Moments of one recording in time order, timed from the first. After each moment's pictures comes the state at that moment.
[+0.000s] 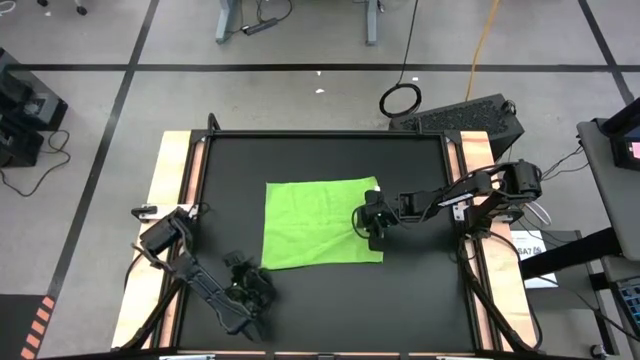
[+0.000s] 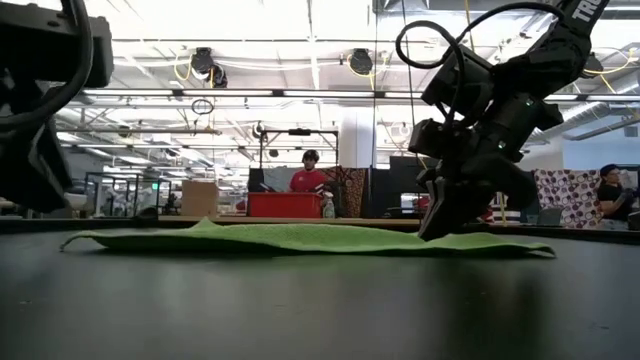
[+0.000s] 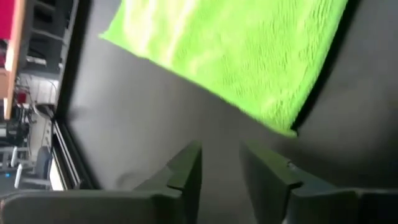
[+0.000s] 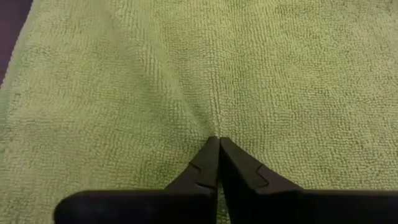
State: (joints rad) left arm -0.80 2.08 1.33 -1.43 -0.60 -1.35; right arm -0.05 1.62 0.57 0.05 -0.02 -0.09
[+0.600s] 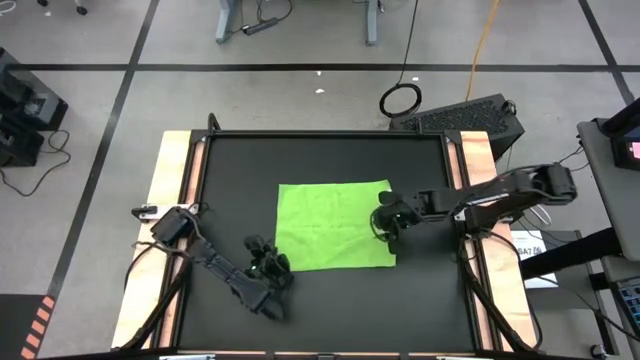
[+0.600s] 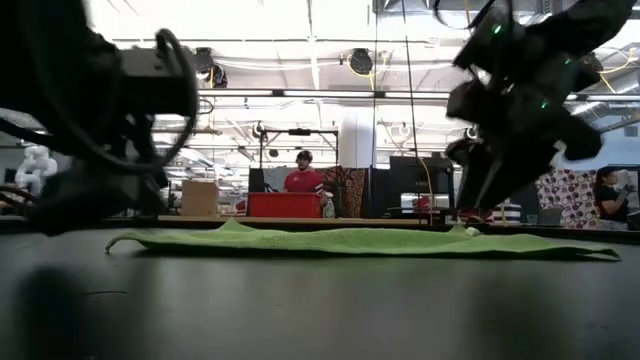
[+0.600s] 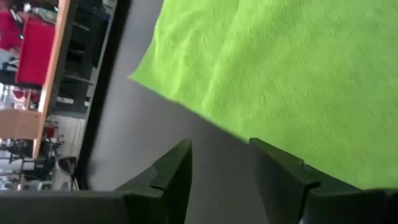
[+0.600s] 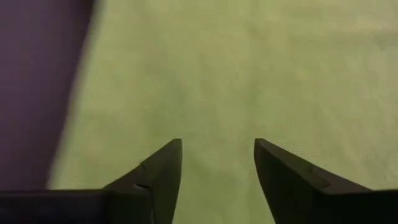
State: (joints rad) left arm -0.63 2.08 1.27 -1.24 -0.84 -1.09; right arm 0.00 1.28 0.56 -0.23 -0.07 -0.09
